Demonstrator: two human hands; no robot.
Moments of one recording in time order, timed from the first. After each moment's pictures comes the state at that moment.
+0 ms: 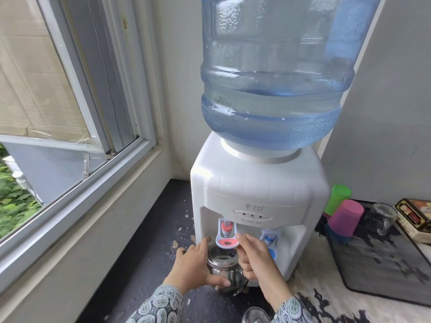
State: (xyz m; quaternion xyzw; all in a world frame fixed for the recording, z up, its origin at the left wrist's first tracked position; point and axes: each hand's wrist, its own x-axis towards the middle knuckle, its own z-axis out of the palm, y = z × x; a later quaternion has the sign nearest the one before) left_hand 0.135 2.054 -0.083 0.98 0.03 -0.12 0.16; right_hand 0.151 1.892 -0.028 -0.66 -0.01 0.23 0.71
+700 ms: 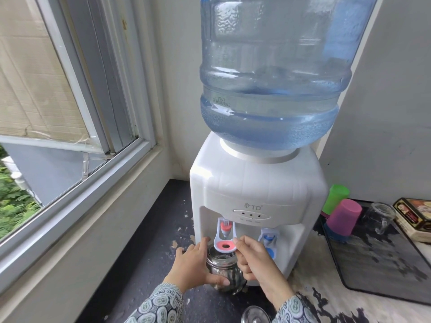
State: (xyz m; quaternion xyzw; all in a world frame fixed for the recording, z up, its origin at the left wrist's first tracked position) left_hand 0.133 2.053 -0.081 0.98 0.03 -0.13 0.16; right_hand 0.145 1.887 -0.023 -0.69 -0.04 0.26 0.68
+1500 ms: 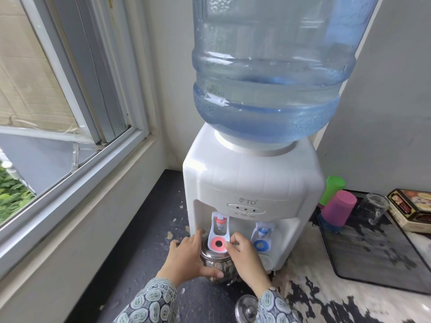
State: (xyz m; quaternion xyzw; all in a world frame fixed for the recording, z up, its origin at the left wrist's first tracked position) left_hand 0.137 2.054 -0.082 0.98 0.03 -0.09 0.16; right_hand 0.161 1.897 -0.062 -0.87 -0.09 0.13 0.47
